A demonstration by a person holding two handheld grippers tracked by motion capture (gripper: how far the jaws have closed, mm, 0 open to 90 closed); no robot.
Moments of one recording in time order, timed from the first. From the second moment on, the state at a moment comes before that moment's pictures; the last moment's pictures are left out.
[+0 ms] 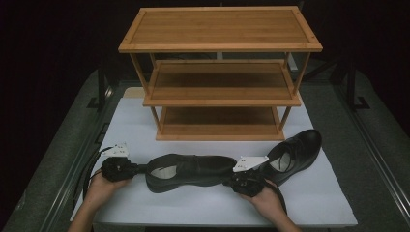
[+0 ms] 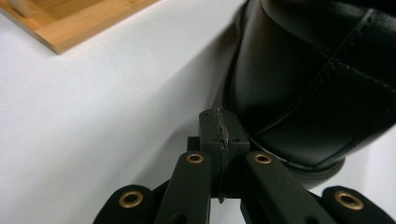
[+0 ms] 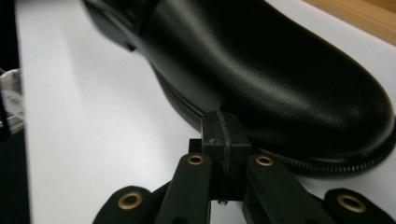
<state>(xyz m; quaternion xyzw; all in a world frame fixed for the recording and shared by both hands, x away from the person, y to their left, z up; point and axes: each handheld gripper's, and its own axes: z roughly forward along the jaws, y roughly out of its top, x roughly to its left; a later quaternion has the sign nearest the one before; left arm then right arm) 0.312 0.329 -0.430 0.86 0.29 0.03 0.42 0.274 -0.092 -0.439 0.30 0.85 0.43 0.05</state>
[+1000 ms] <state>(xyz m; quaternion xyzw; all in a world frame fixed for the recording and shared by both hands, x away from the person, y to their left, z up) 0.274 0.290 -0.428 0.88 0.21 -0.02 0.43 0.313 -0.075 -0.444 0.38 0.81 0.43 0.10</state>
